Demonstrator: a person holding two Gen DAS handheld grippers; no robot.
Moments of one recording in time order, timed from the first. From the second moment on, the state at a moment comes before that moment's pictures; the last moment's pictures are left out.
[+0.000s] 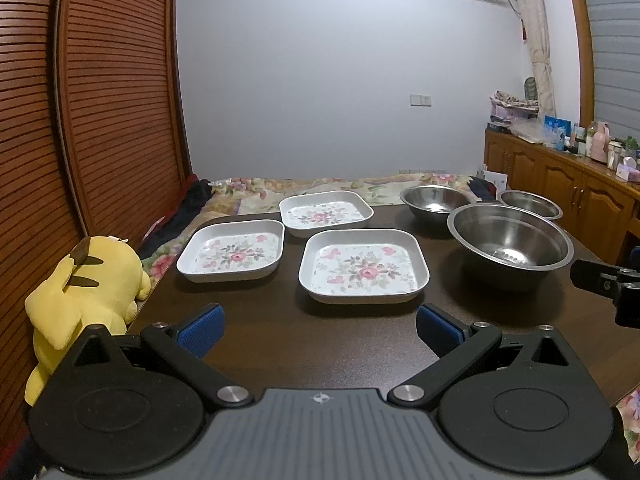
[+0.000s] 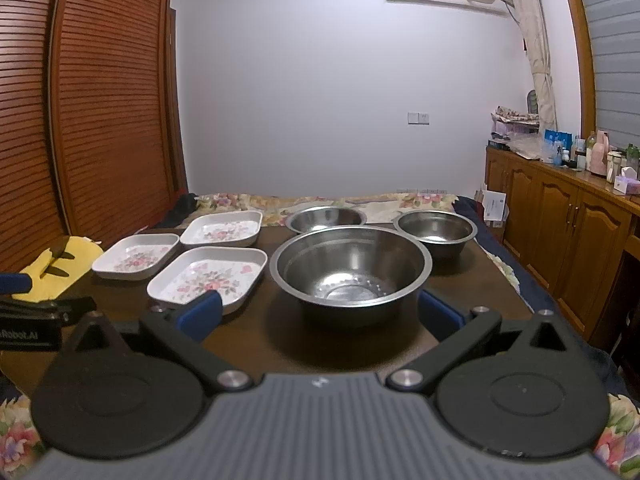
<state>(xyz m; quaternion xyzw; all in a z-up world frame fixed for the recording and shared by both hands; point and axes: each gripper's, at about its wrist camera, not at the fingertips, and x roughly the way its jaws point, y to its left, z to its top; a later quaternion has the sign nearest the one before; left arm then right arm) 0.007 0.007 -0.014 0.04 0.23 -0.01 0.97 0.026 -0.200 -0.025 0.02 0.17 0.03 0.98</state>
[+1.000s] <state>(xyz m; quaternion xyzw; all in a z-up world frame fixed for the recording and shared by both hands) 0.046 0.044 -0.044 0.00 0.31 -0.03 0.95 0.075 -0.156 -0.025 -0.01 0.19 0.12 0.97</state>
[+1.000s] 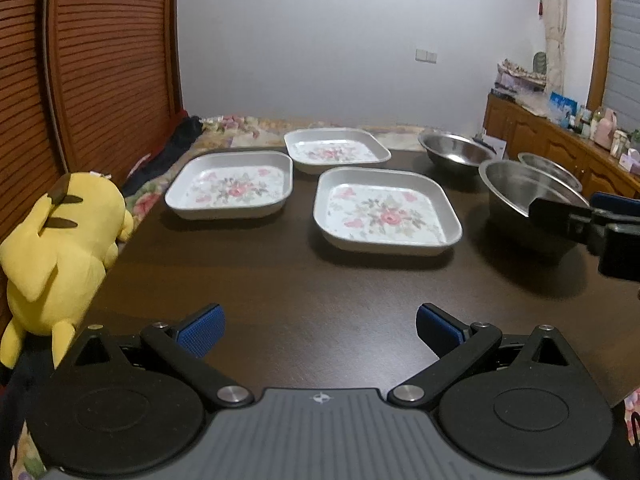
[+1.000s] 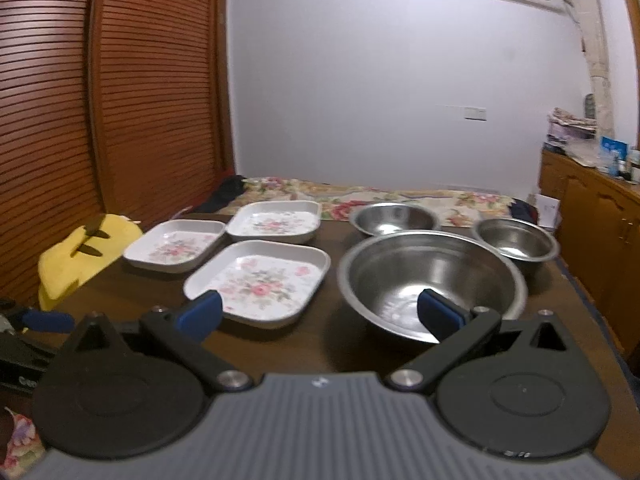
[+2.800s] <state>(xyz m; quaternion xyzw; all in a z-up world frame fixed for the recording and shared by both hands) 0.195 0.057 -0.073 -0.02 0.33 -0.12 0.94 0.150 -0.104 -0.067 0.01 0.27 0.09 0.96</state>
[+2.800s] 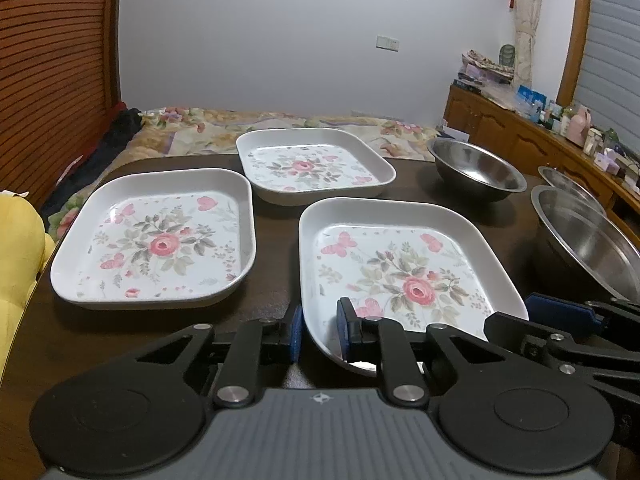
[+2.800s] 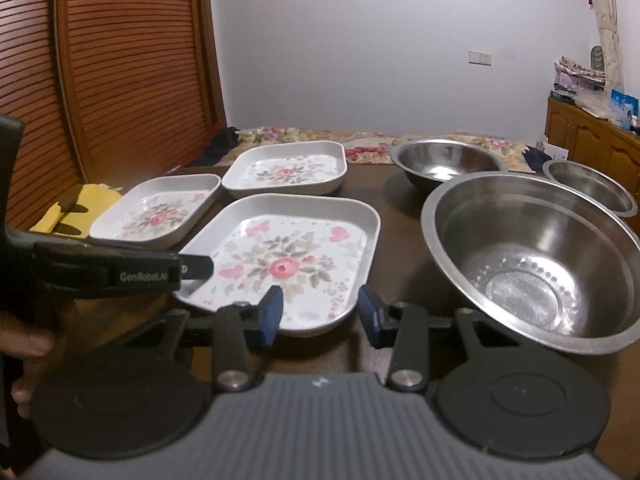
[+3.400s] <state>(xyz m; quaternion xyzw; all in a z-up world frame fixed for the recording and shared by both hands) 0.179 0.067 -0.070 -0.03 0.33 -0.13 0.94 0.160 -0.112 -0.073 0.02 0.29 0.08 0.95</state>
